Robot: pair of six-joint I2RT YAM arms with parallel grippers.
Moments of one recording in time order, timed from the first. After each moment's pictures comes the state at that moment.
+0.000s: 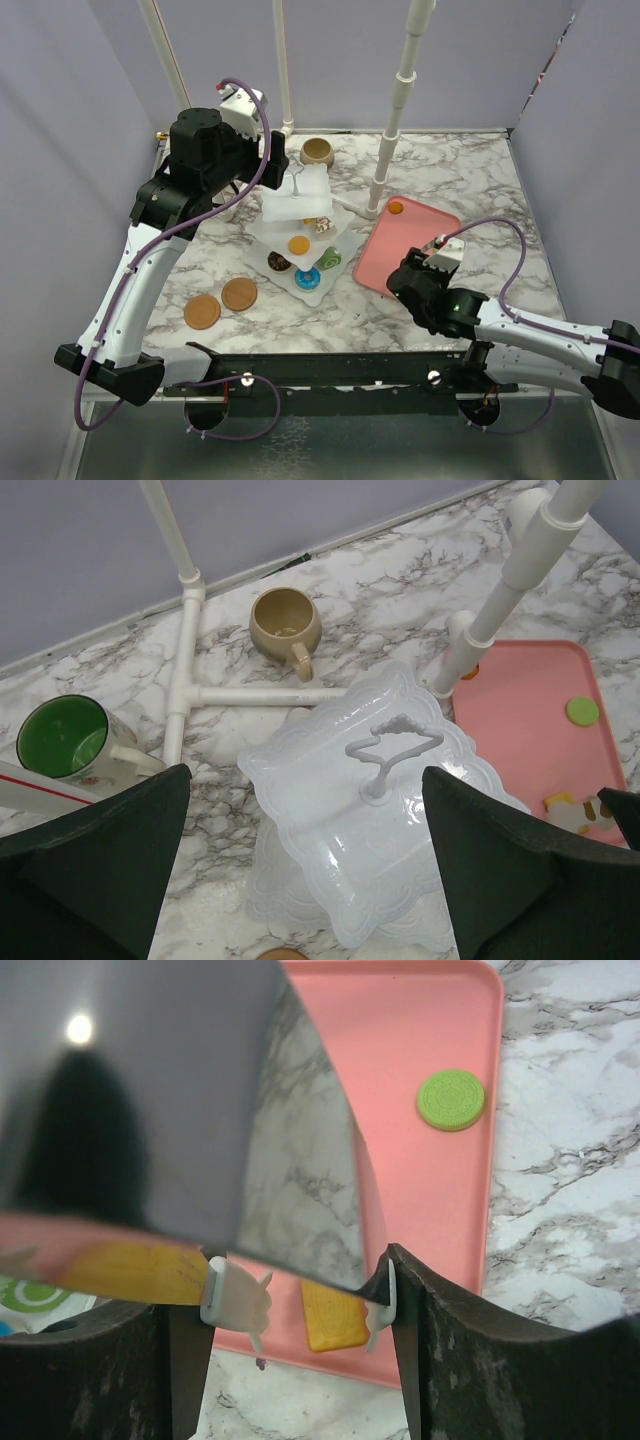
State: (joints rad) left arm -0.42 1.26 1.66 -0.71 0.07 -0.01; right arm 1.03 0.97 0.55 -0.41 1.06 0.98
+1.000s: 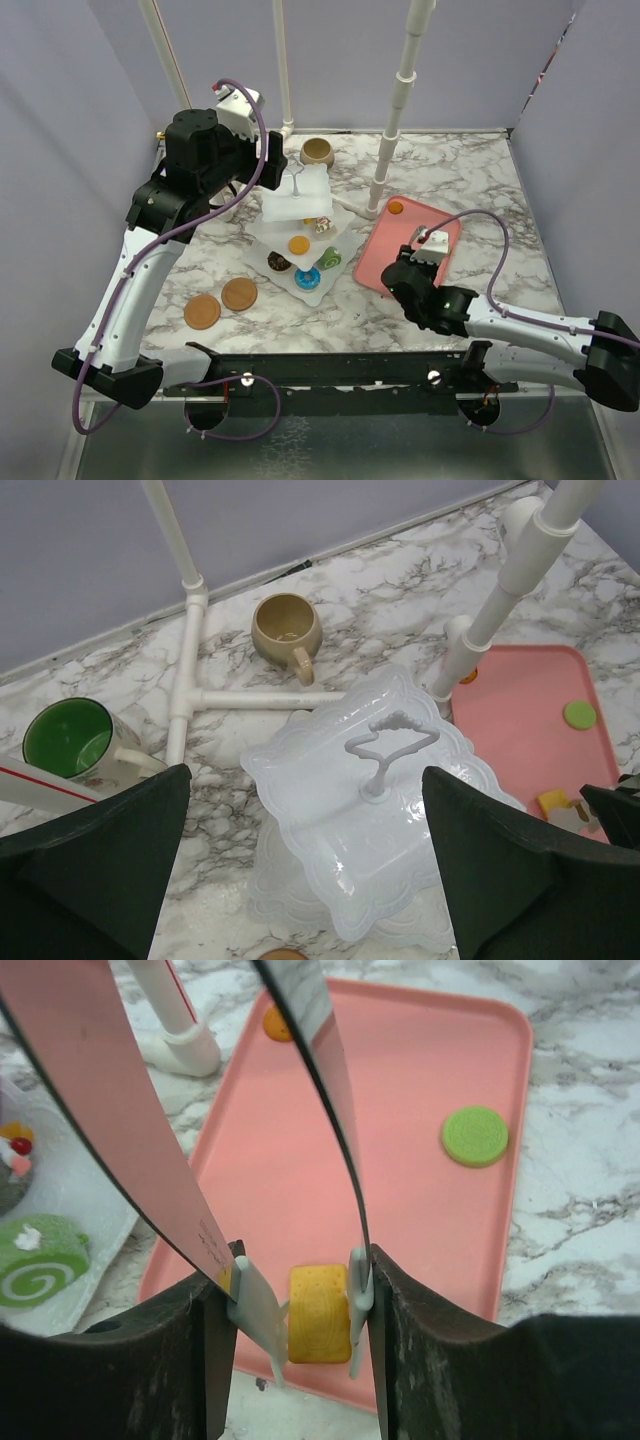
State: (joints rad) left arm -0.42 1.24 1.66 -0.71 0.06 -0.01; right arm 1.02 1.06 0.54 -0.24 1.05 0.79
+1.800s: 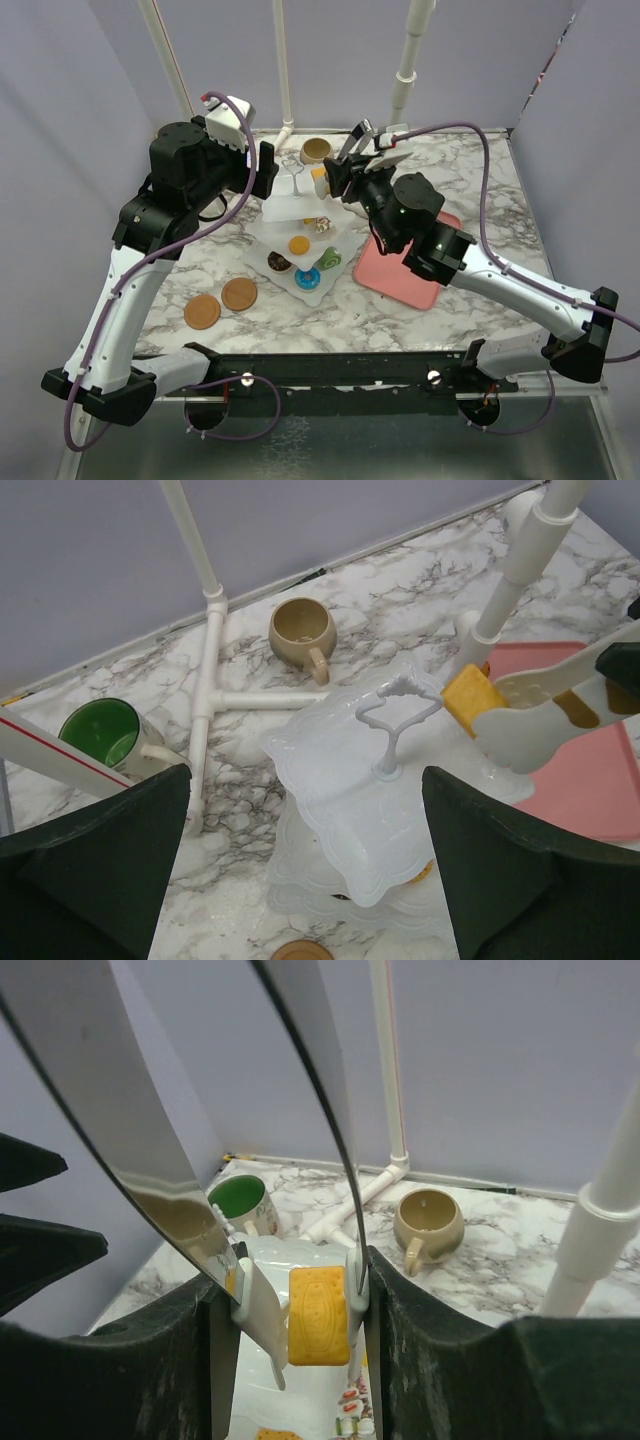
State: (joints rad) left arm -0.42 1.16 1.61 -0.71 0.04 0.04; right arm 1.02 1.29 1.30 0.15 0.62 0.12
